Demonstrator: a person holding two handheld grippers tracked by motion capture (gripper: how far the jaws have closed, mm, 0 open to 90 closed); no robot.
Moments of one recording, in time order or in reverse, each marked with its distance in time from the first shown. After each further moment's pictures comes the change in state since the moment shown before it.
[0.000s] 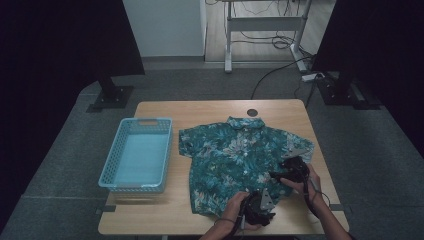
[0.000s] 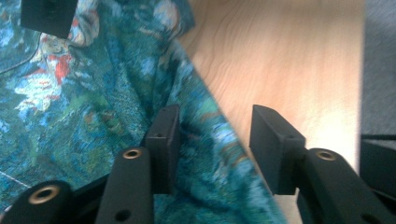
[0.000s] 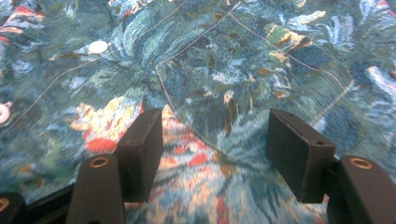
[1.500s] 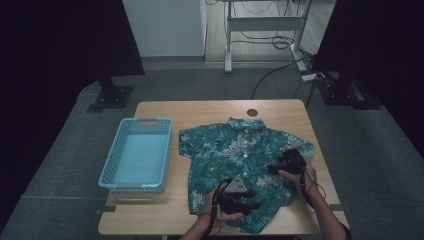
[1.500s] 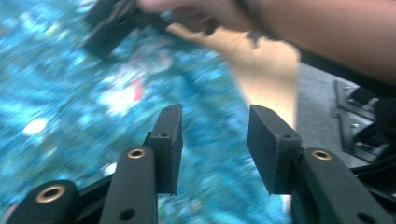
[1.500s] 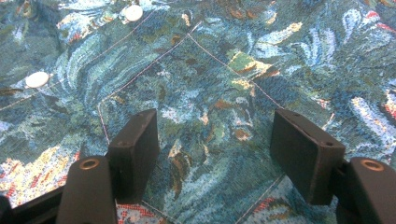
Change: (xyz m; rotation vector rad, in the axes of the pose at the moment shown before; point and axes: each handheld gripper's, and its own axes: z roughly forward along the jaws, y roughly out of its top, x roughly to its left) left arm 0.048 -0.025 -0.066 -0.213 -0.132 -0.216; right arm -0.024 0.010 0.022 0.000 0.009 0.042
